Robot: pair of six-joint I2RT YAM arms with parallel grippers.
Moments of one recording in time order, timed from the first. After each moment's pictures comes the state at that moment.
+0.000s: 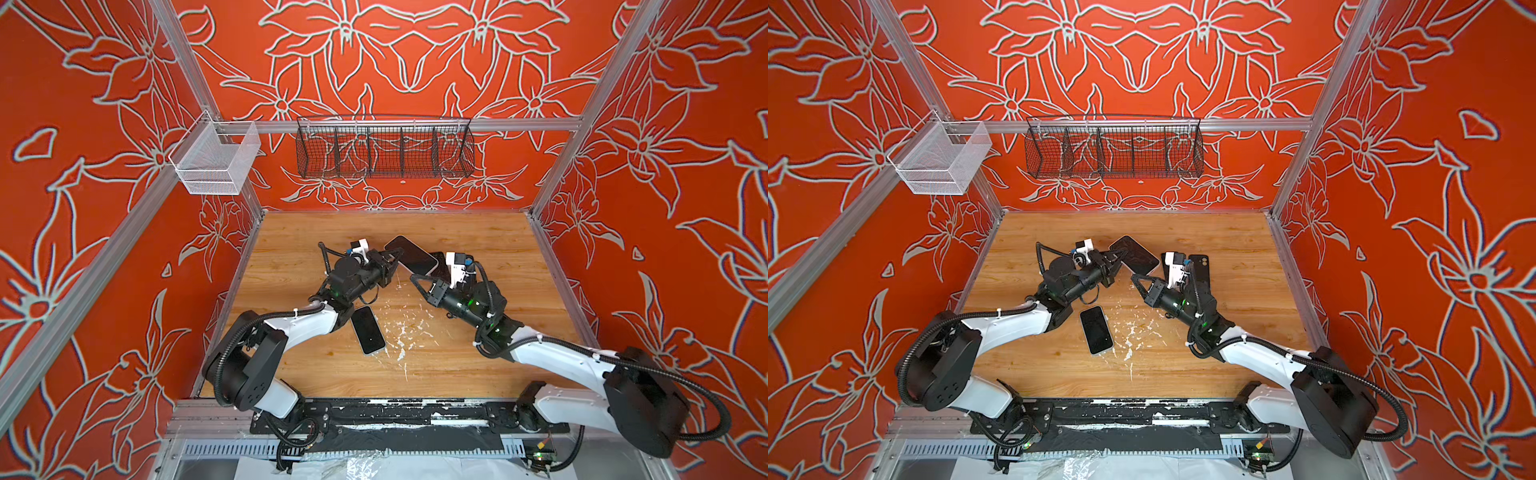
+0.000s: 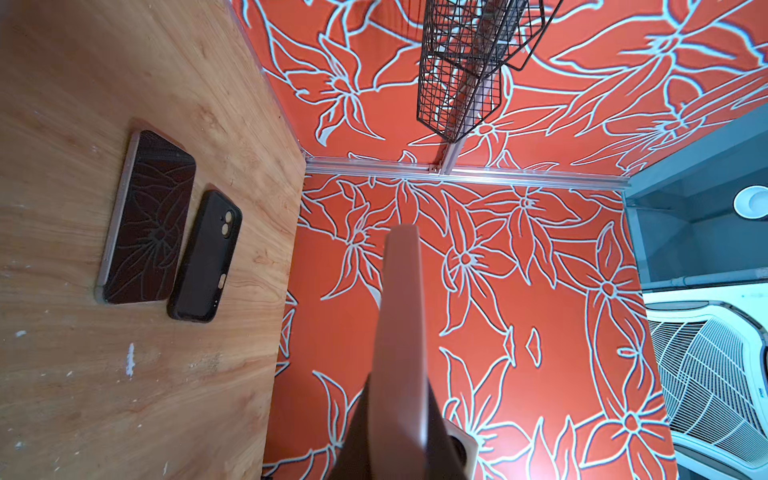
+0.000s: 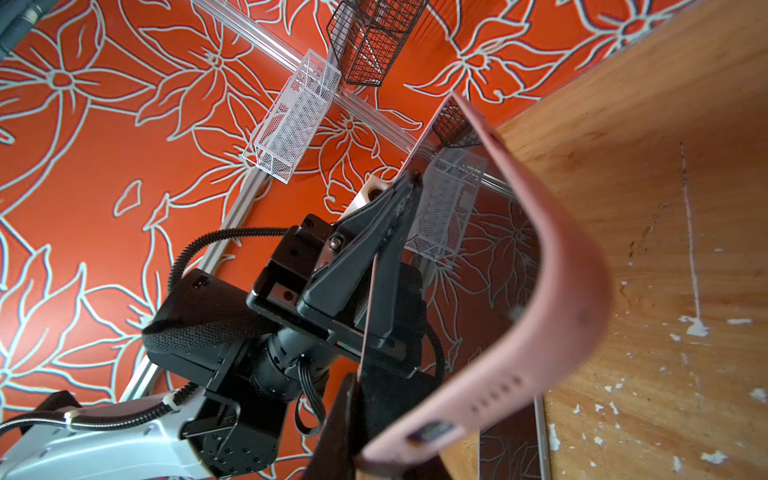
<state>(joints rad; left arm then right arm) -0.51 1.51 0.72 0.81 0.28 -1.62 0.71 1.21 0.51 0.69 -0.20 0.97</state>
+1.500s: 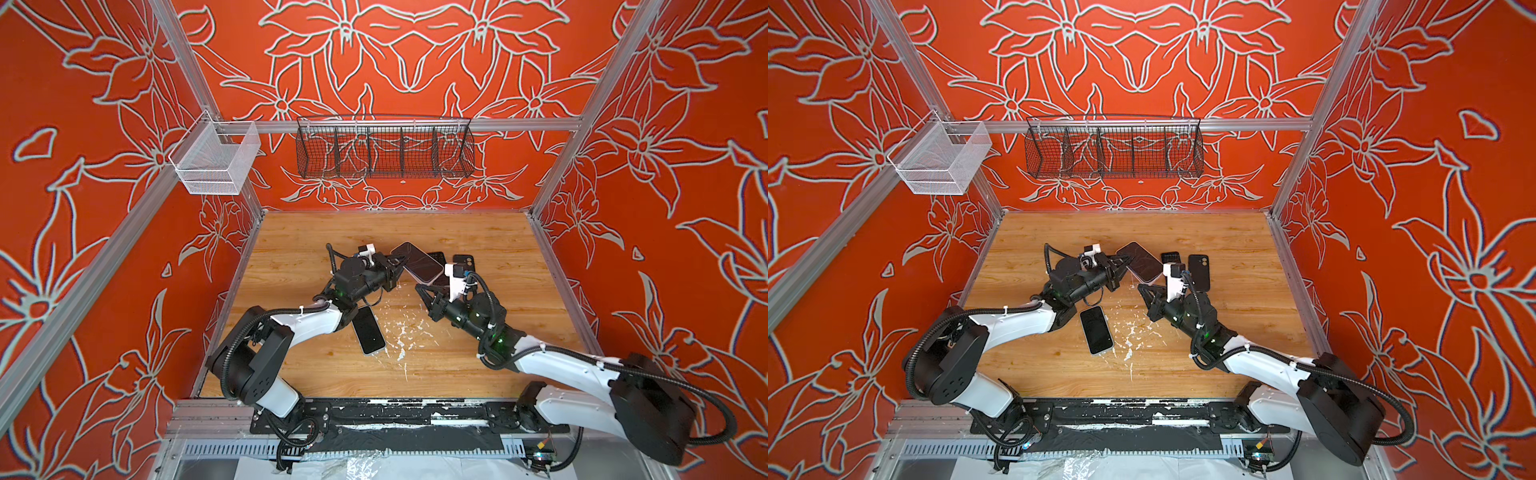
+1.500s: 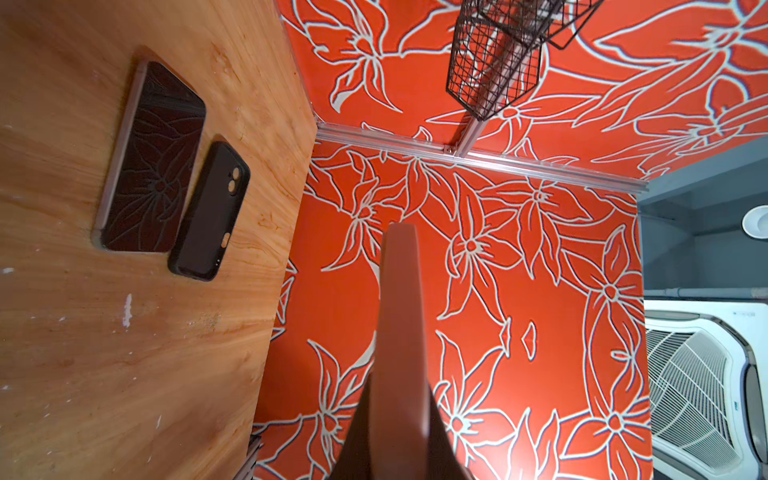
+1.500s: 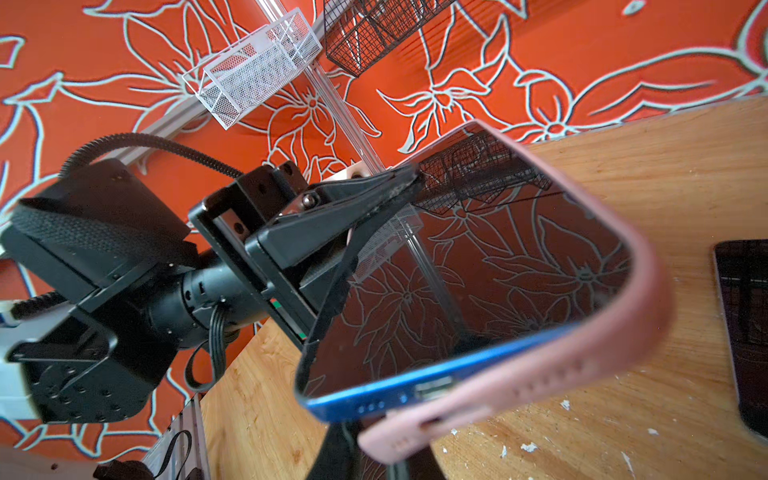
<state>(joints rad) -0.53 1.54 0.74 0.81 0.33 -1.69 0.74 1.13 0.42 0.64 -0.08 0.59</state>
